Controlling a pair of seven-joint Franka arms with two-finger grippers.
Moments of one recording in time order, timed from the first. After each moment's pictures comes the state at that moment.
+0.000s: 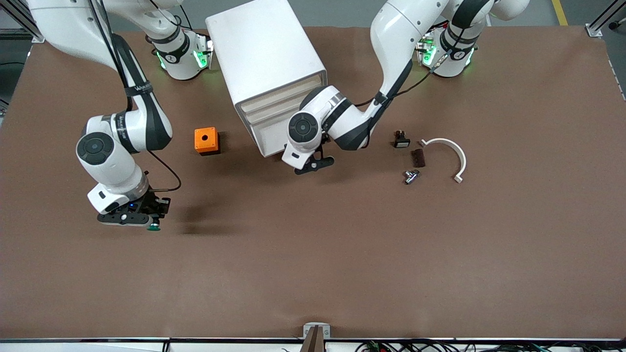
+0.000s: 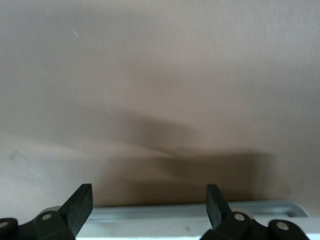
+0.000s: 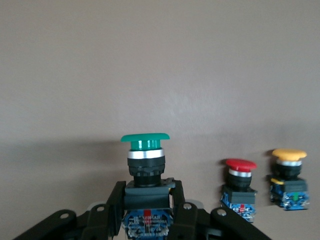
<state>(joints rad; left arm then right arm) -0.81 0.79 -0.11 -1.40 -0.23 1.98 -1.06 0.14 0.38 -0.06 -2.05 -0.20 2.58 0.27</state>
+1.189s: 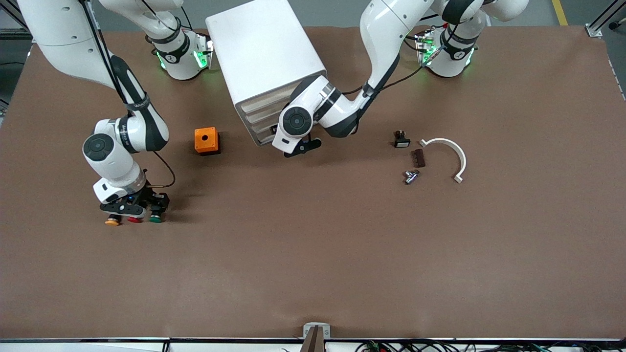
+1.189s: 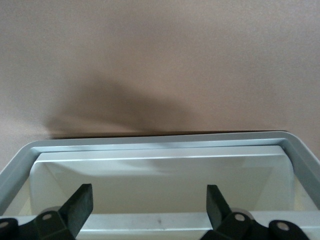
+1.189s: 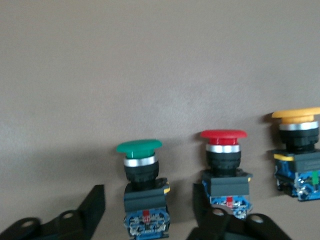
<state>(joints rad) -0.87 0.79 -0.11 -1.43 -0.44 1.99 -1.07 0.03 0.44 -0.06 -2.19 -0.20 2.83 0.28</state>
